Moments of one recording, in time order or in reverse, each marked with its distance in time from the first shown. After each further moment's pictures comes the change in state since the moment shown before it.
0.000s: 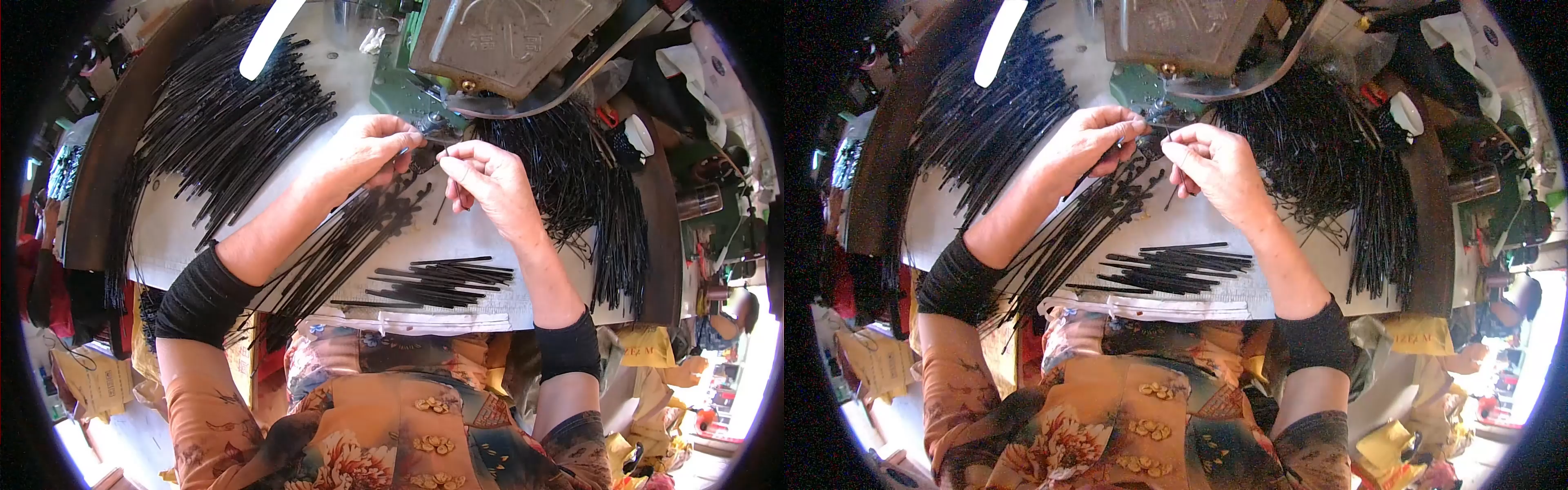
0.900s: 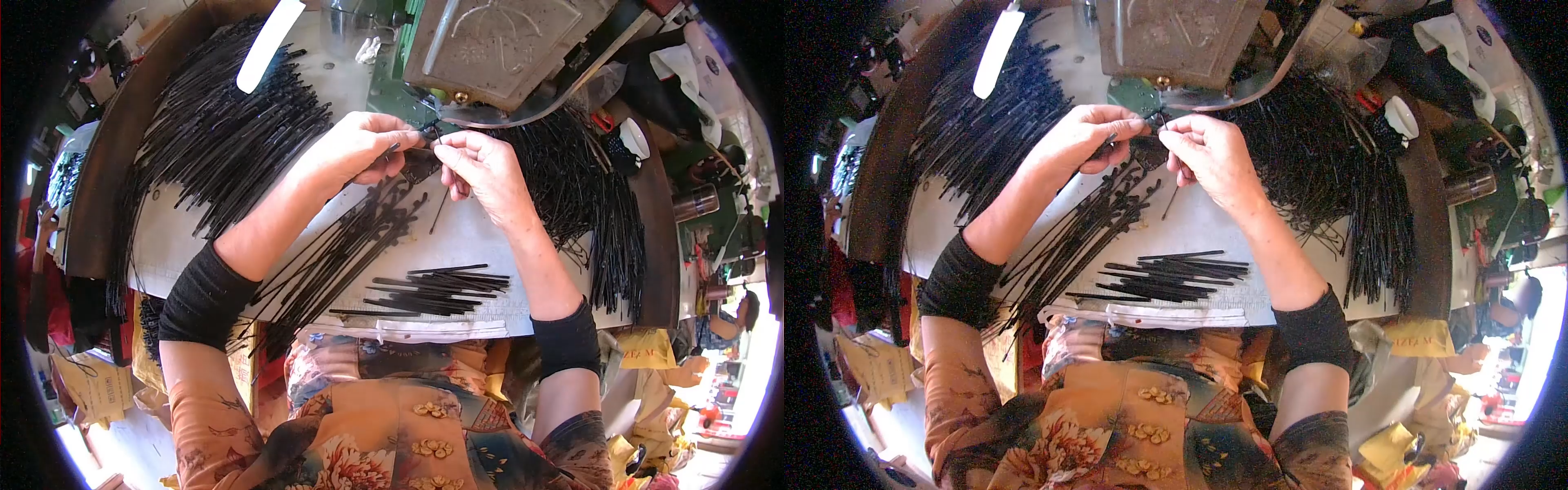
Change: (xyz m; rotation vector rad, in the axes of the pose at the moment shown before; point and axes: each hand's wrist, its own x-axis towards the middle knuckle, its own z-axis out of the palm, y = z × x) left_hand 0.013 0.014 -0.009 0.013 -0.026 -0.055; right_hand 0.021 -0.005 -0.003 -0.022 0.046 -0.015
